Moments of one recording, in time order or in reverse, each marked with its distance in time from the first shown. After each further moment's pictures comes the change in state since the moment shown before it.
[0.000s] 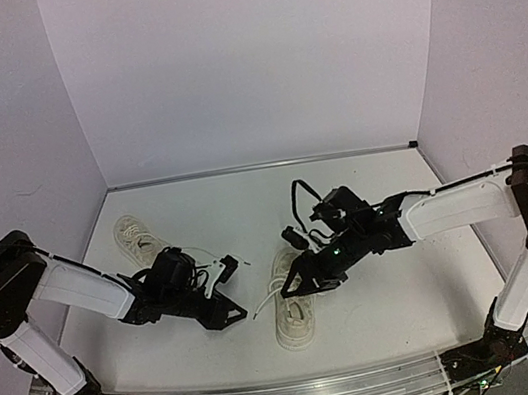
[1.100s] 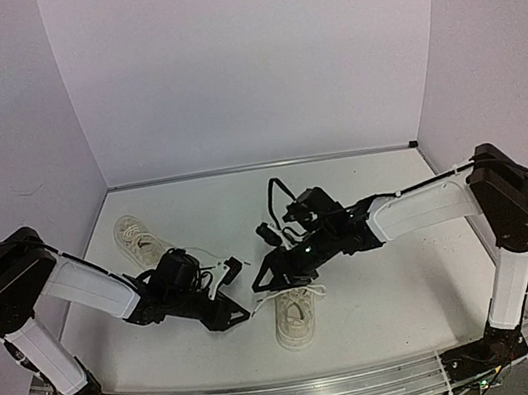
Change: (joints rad) left arm -0.011 0.052 0.014 0.030 0.018 0.006; right arm 0.030 0.188 0.149 0.119 -0.009 0.052
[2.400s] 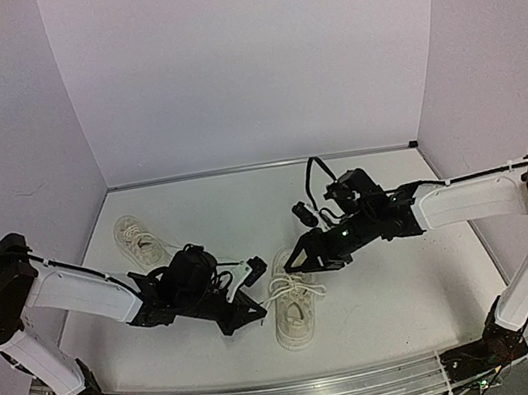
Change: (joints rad) left arm -0.165 -0.073 0.089 -0.087 -0.044 0.039; right arm -0.107 -0.253 -0.164 -0.085 0.046 -0.038
